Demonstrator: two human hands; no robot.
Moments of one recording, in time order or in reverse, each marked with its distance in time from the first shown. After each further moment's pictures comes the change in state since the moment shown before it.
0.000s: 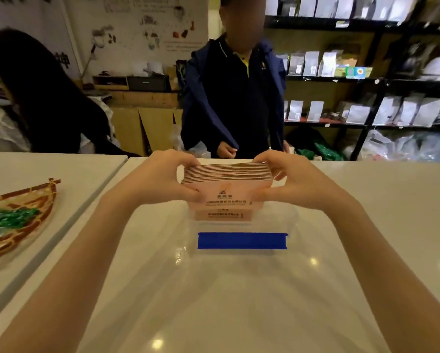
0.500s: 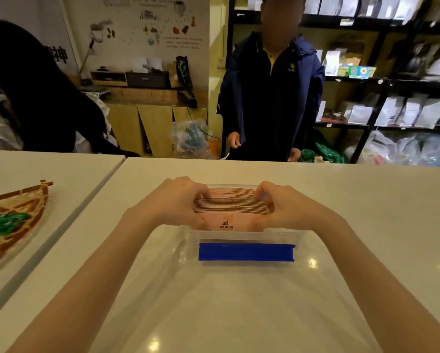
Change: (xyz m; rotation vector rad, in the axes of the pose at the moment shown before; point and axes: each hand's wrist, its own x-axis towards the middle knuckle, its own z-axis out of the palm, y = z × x) left_hand 0.025 -0.021 0.046 0.226 -0.291 -0.061; right_hand 0.020 0.034 0.037 -0.144 -0.261 0.285
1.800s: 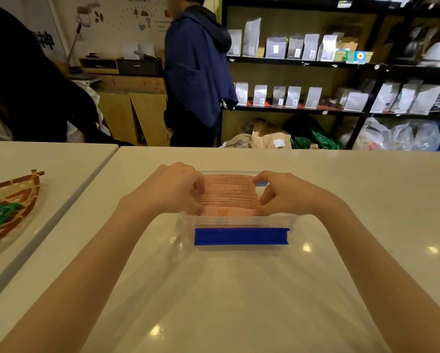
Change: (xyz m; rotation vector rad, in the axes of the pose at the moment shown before) left_hand -0.008 0.014 -0.003 0.085 0.019 -0.052; right_hand -0.003 0.000 -0.002 0.027 -0.062 0.090
